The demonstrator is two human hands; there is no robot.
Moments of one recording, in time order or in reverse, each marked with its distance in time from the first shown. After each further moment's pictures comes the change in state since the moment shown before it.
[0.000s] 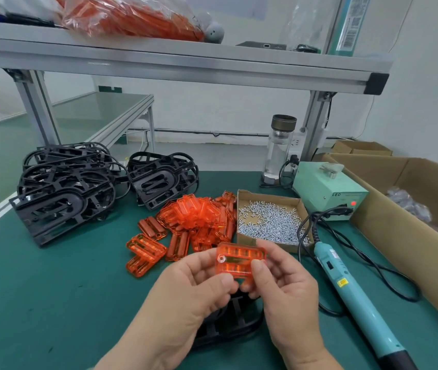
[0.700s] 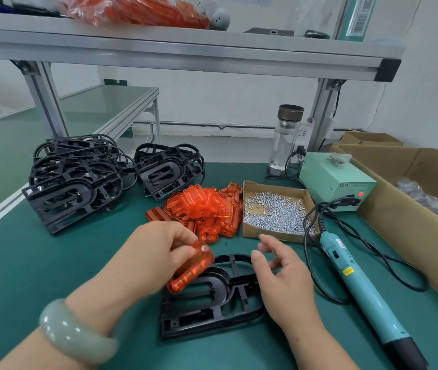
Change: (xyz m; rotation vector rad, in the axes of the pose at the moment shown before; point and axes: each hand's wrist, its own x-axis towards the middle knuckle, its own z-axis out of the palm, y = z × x) left_hand 0.026 0.040 -0.049 1.348 0.100 0.264; right_hand 0.009 0.020 -0.015 -0.756 0.027 0.104
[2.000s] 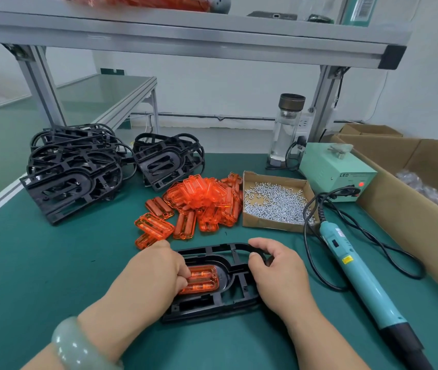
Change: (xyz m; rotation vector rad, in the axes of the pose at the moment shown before) left_hand -0.021 -0.009 0.023 0.385 -0.240 0.006; right_hand -0.003 -0.013 -0.001 -0.187 -0.136 0.149
